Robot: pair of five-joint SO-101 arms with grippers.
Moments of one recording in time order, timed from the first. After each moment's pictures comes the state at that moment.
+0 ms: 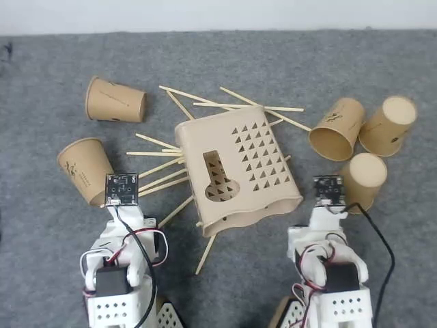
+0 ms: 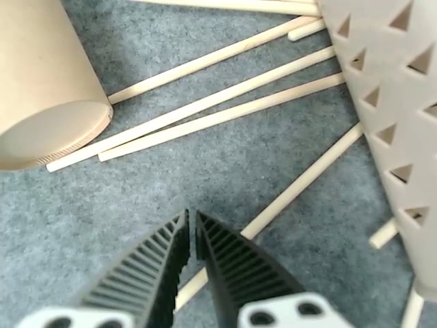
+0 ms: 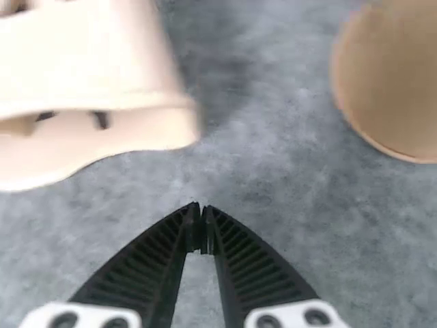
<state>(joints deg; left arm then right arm) -10.0 -103.3 97.3 72.0 5.8 -10.9 -103.2 95.5 75.9 -4.7</state>
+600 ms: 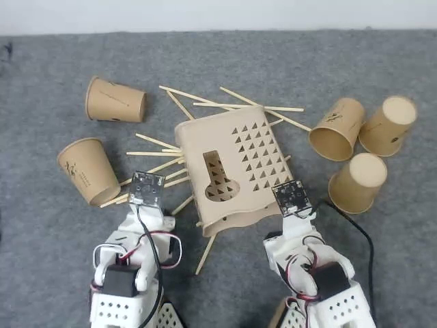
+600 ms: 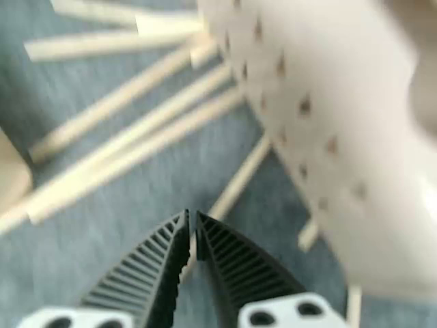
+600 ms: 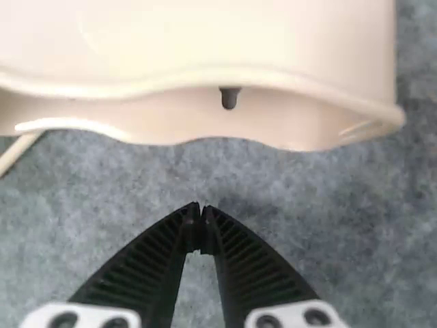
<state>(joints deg) 2.6 -103.3 97.3 66.6 5.8 -26.4 -103.2 95.5 73.9 -4.7</state>
